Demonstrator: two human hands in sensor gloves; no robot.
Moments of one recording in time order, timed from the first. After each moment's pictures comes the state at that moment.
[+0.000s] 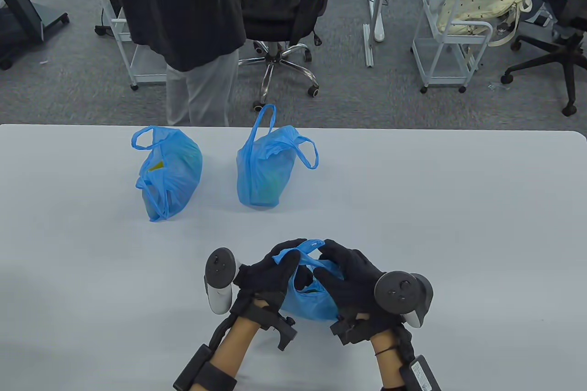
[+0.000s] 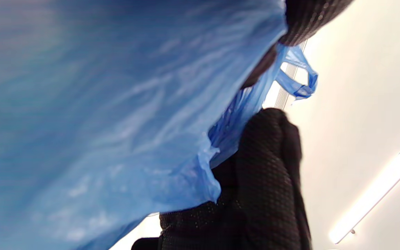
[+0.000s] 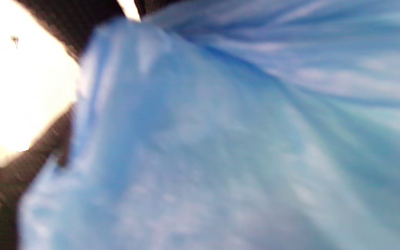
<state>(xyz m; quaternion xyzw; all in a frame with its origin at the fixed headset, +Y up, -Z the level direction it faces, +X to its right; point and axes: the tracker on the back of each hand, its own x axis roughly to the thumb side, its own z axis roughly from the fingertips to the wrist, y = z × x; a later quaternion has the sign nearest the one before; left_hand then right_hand) -0.112 -0.740 -0.303 -0.06 -0.22 0.70 0.68 0.129 -0.698 -0.273 0.20 -0.14 0.83 0.49</state>
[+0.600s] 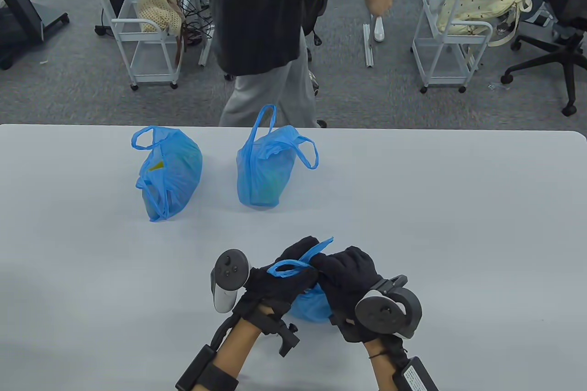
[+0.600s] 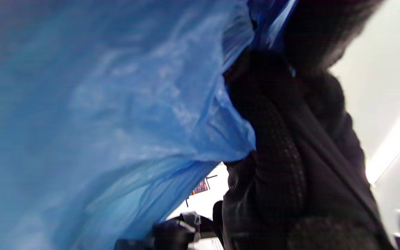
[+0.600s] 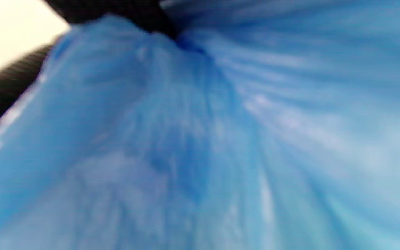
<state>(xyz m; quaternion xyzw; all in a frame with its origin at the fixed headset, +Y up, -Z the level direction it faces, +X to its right) -0.103 -0.737 -0.299 -0.06 -0.24 0.64 0.73 0.102 -0.678 -0.249 0.23 -0.30 0.88 0.29</state>
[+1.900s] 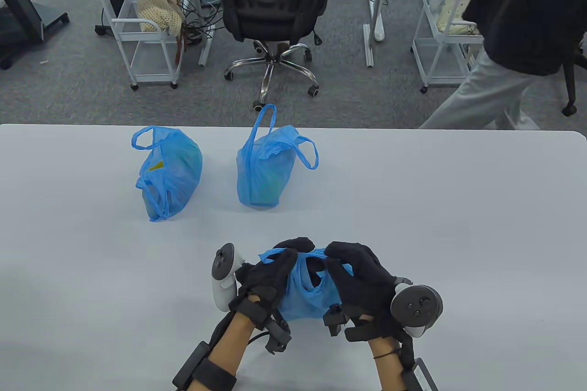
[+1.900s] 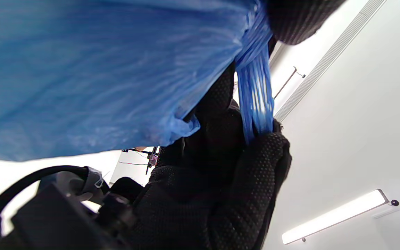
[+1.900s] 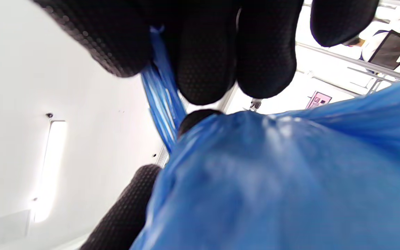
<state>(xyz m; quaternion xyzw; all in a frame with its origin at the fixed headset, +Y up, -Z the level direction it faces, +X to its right) -0.105 -0.753 -0.307 -0.17 -0.22 0.79 0.55 0.130 -0.682 -0.257 0.17 -0.27 0.79 0.53</state>
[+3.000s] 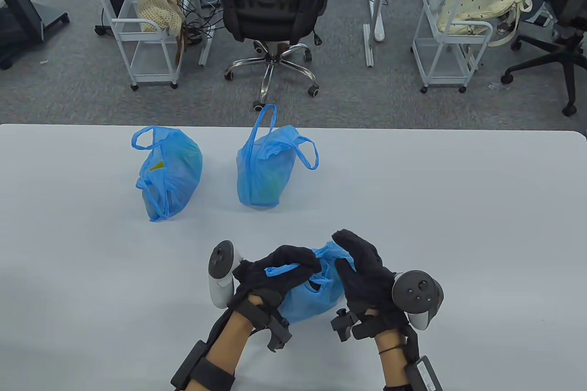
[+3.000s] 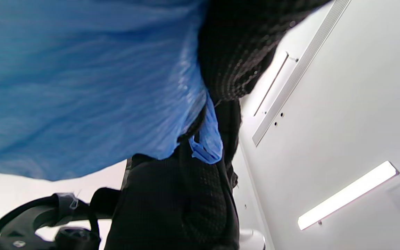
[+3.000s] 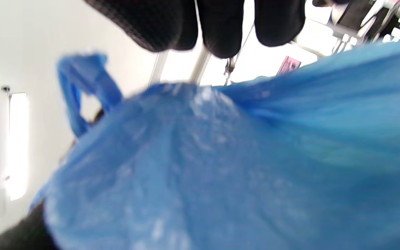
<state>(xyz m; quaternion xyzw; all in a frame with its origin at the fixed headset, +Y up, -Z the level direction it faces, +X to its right) -0.104 -0.736 -0.308 -0.15 -0.25 0.74 0.61 0.140 -0.704 -0.277 0.17 -0.14 0.82 0.53</state>
